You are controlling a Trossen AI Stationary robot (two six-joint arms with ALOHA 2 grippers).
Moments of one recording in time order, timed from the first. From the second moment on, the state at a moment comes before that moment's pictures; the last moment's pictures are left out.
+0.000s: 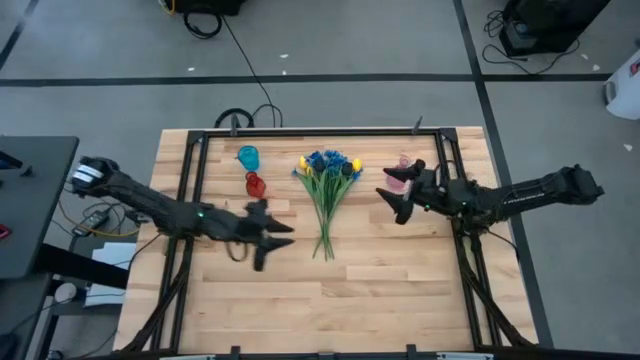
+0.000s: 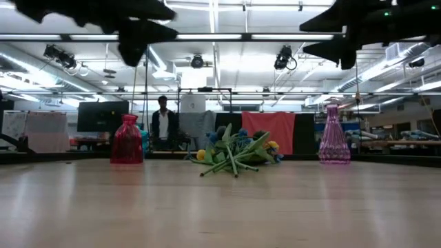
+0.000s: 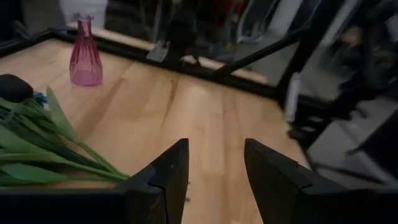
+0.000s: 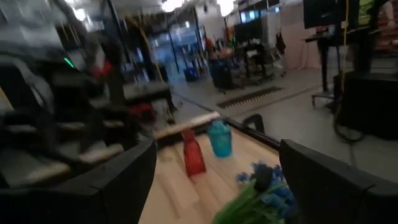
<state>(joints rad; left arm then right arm) -0.32 1.17 0.57 0.35 -0.34 -0.38 0.06 0.79 0.31 0.51 0.49 0.18</state>
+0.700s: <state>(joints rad) -0.09 1.81 0.93 0.18 -0.45 -0.80 0.11 0.89 0.40 0.52 0.58 0.00</state>
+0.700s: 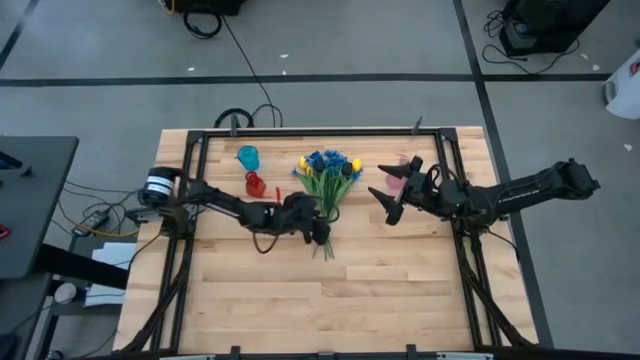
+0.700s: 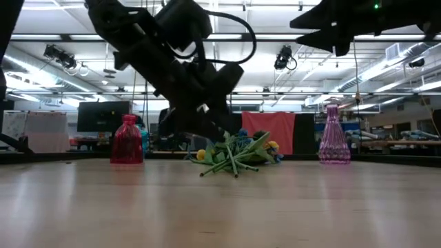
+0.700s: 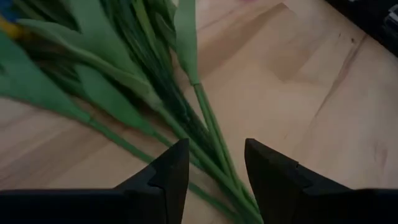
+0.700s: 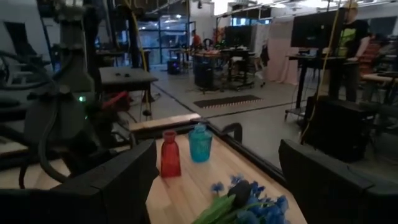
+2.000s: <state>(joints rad) 0.03 1.89 0.99 0.18 -0.42 -0.66 0.10 0.89 0.35 0.53 0.58 -0.03</state>
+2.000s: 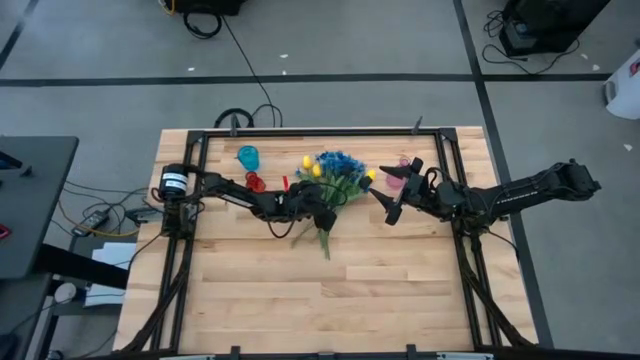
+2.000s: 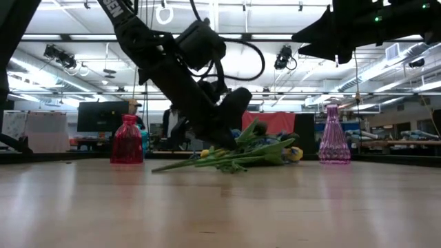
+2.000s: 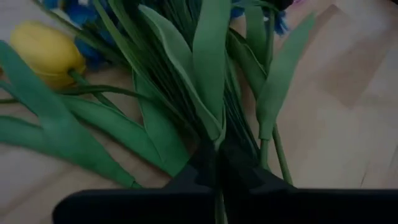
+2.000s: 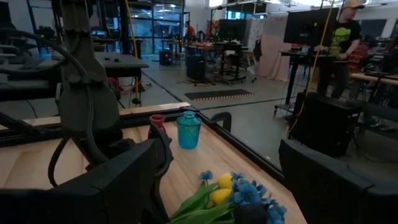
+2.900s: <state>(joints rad) -0.10 1.20 0.61 0.44 -0.57 -0.08 0.10 1.06 0.35 0.79 0.34 0.05</state>
